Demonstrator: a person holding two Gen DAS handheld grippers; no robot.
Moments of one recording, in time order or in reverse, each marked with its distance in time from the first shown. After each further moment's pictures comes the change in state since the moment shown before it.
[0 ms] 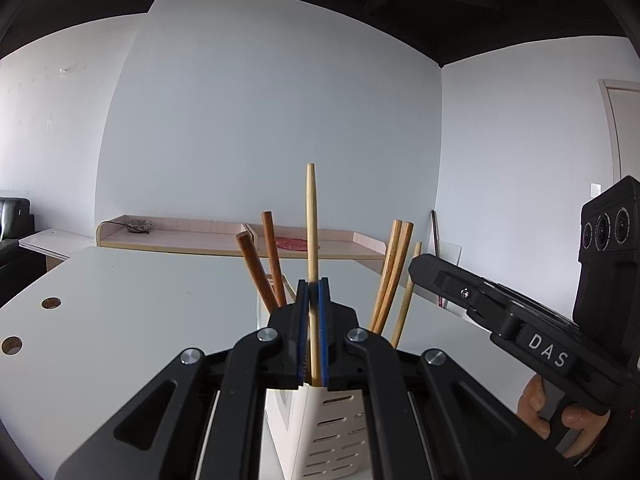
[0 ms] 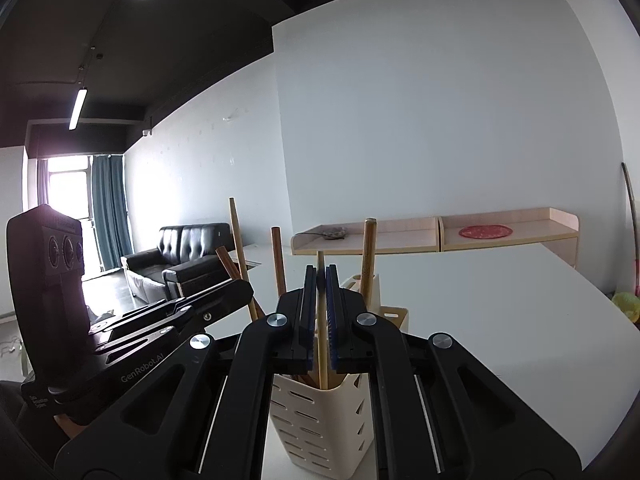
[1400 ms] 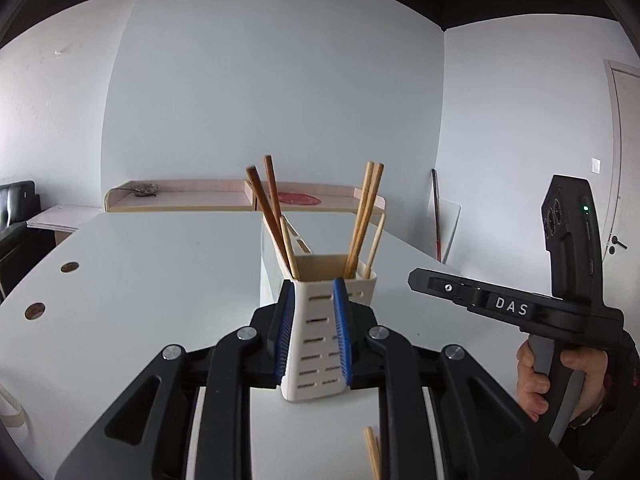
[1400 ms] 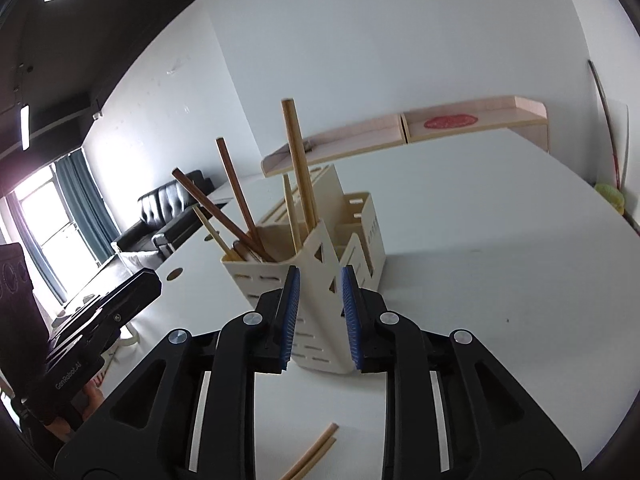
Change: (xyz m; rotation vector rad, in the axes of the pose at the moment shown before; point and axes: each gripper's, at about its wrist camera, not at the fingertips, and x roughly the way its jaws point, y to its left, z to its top) left arm -0.054 -0.006 -0.026 0.011 0.185 -0.004; right arm -0.024 -0.021 -0.036 0.253 0.348 -0.087
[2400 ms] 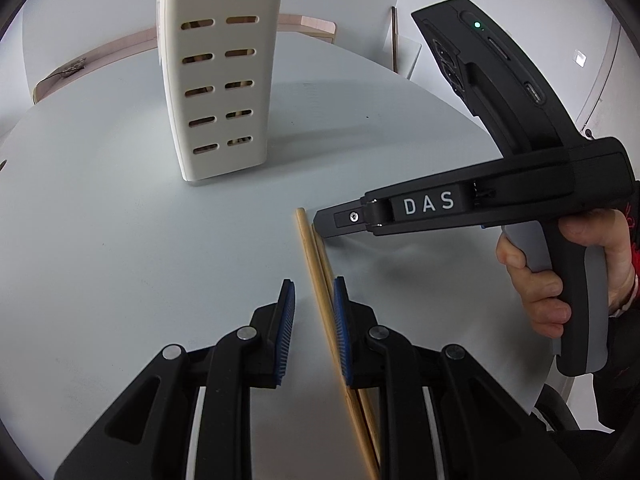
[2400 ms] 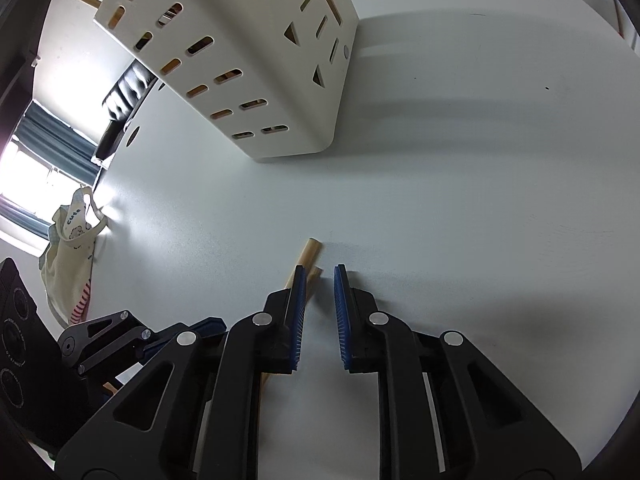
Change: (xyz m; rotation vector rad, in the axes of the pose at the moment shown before) left arm 0.045 -0.029 -0.113 0.075 0.616 -0.172; right arm 0.084 -0.007 -0.108 0.160 0.620 -0.052
